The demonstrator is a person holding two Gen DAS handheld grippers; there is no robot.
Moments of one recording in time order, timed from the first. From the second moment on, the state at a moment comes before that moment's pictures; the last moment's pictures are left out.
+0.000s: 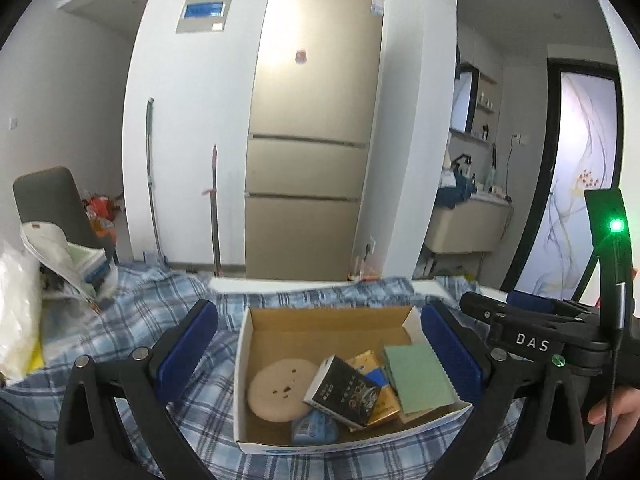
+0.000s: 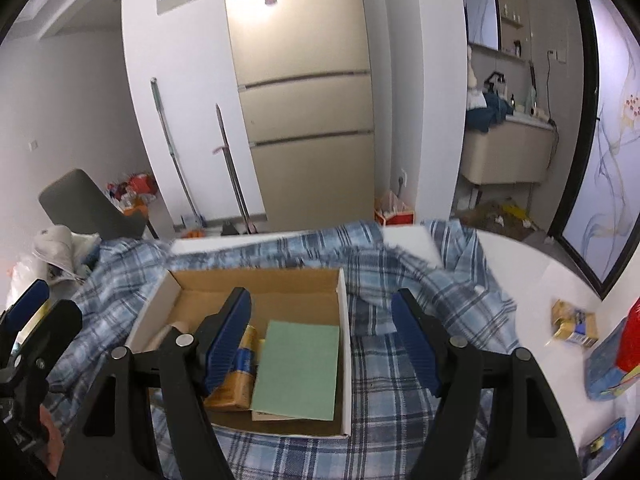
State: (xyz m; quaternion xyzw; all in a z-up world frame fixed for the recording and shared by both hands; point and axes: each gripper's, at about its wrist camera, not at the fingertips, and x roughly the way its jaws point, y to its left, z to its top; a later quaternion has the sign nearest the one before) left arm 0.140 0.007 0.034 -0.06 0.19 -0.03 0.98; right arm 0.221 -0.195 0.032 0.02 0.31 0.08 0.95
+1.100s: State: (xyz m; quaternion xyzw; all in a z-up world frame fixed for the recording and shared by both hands) left arm -0.015 0.035 0.028 -0.04 0.09 -0.05 0.99; right arm 0.046 -0.203 0.048 0.00 0.12 0.14 0.98
